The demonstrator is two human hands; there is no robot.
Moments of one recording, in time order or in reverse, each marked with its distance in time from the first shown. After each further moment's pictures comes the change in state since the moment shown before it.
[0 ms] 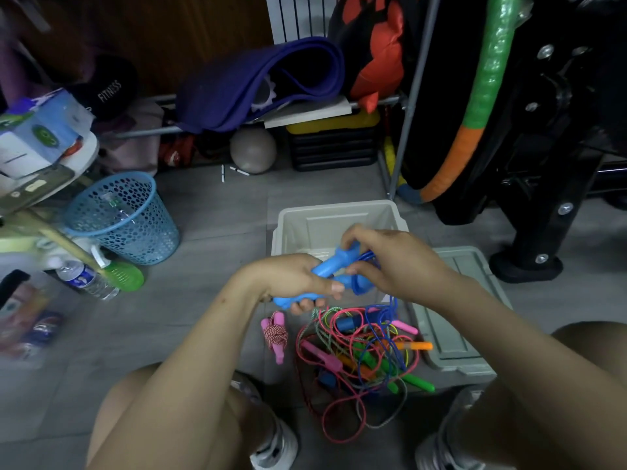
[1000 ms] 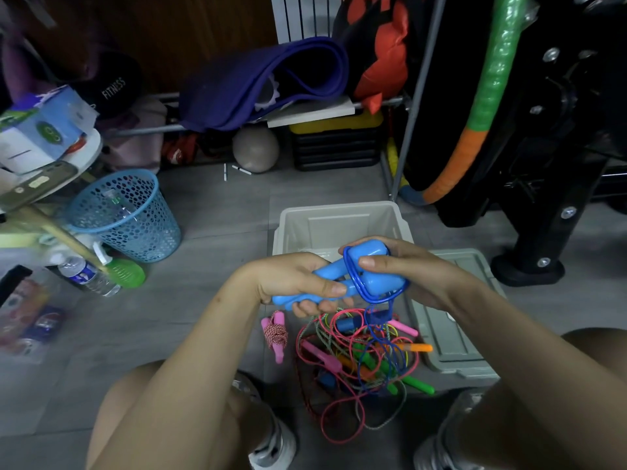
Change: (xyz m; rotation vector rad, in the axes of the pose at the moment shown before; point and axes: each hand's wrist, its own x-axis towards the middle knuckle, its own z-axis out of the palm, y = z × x) left_hand -0.006 -0.002 -0.005 -0.162 -0.268 0.136; right_hand -0.009 0.015 0.001 1.283 -0.341 0.406
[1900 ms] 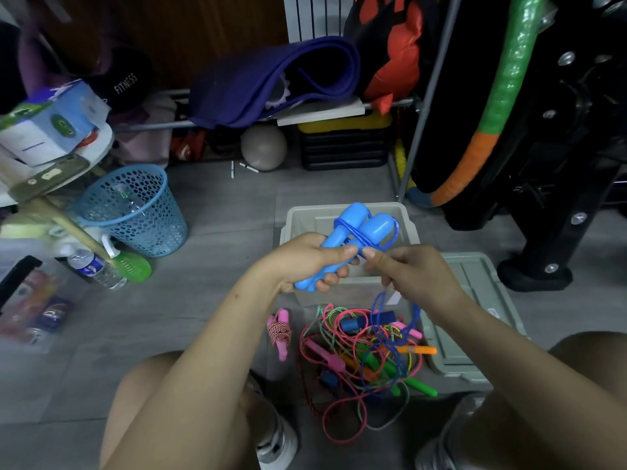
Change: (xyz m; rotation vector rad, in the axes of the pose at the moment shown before) left_hand 0.012 0.005 0.001 -0.166 0.422 0.108; right_hand 0.002 0.011 0.019 -0.476 0.555 -0.047
